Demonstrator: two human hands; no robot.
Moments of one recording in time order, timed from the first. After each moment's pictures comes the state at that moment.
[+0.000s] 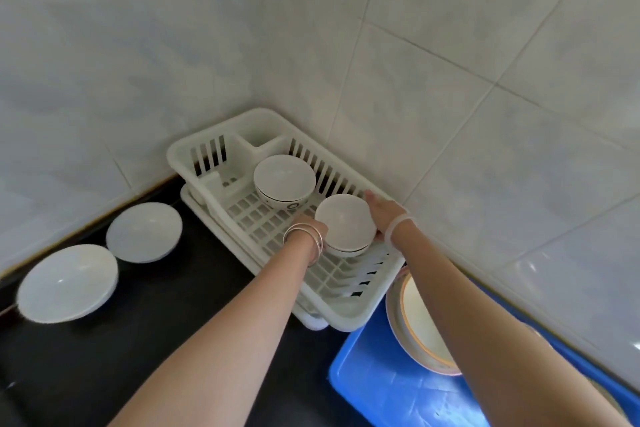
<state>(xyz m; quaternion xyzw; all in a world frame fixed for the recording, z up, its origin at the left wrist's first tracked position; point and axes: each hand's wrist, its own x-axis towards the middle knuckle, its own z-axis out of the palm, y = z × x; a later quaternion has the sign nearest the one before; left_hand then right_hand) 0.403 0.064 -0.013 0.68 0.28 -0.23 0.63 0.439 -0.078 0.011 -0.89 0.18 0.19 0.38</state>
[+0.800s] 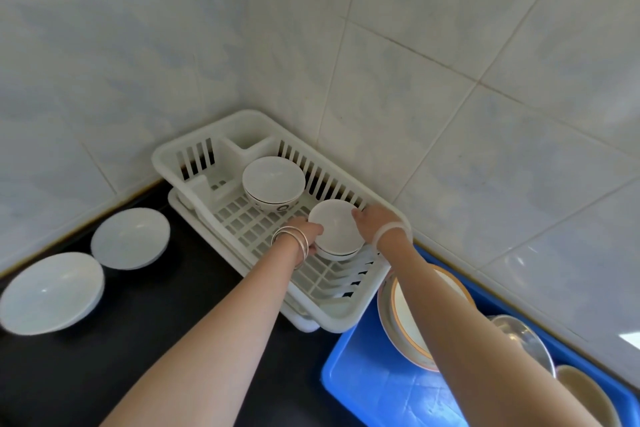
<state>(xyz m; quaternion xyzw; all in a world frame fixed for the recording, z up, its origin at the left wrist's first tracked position) 0.406 0.062 -0.023 0.68 0.24 -0.25 0.64 0.432 -0.084 -0.001 -0.97 0.07 0.19 0.11</state>
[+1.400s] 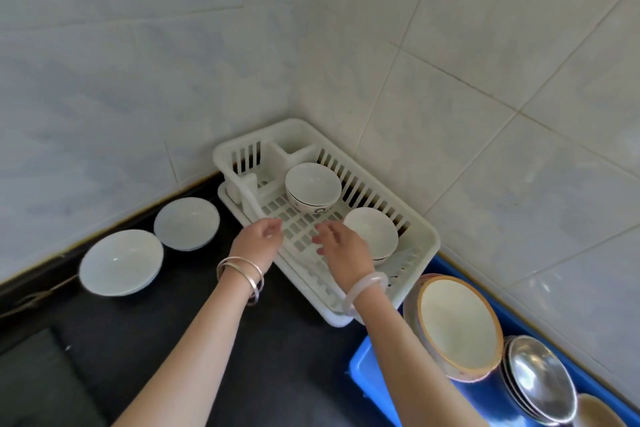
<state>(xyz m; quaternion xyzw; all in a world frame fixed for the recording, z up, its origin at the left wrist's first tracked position) 0.309 0.178 0.012 0.76 0.21 -0.04 0.61 0.322 0.030 0.040 -0.88 0.00 0.11 0.46</state>
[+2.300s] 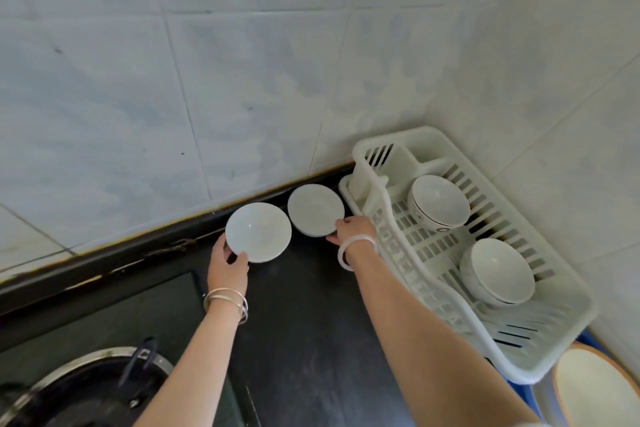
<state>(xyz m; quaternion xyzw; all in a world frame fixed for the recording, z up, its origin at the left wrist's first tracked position) 0.212 0.352 -0.093 0.51 0.50 0.18 0.68 0.371 0.227 -0.066 -0.82 0.12 0.27 0.49</state>
